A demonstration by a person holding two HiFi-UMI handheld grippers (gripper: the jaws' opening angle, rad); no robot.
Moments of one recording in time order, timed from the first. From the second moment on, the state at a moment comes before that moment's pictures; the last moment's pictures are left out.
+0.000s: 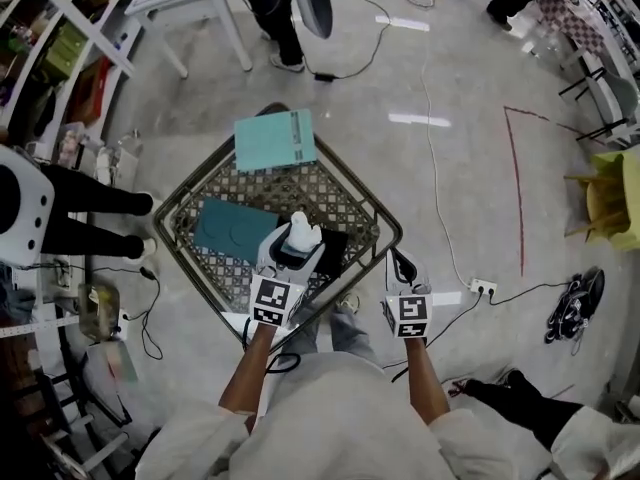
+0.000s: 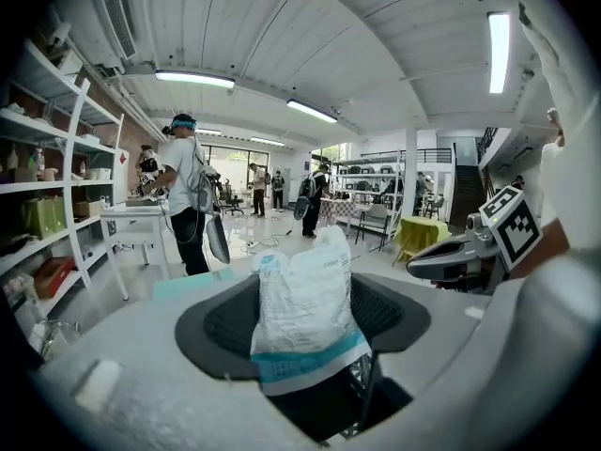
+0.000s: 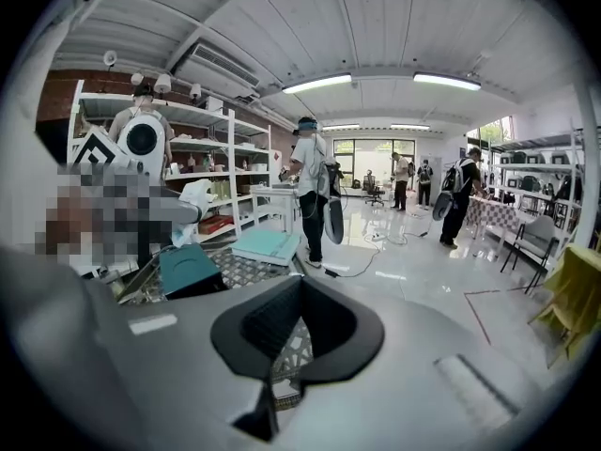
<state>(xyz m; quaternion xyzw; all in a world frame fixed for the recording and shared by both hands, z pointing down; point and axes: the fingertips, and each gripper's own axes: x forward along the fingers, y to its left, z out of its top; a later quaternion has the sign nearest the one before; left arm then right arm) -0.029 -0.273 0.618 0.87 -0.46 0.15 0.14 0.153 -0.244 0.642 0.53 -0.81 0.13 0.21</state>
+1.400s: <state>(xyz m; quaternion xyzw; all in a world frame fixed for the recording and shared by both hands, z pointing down) -0.028 -0.333 0.459 0.87 -0.48 0.06 0.02 0.195 -0.316 0.479 0.59 -0.80 -0.02 0.10</state>
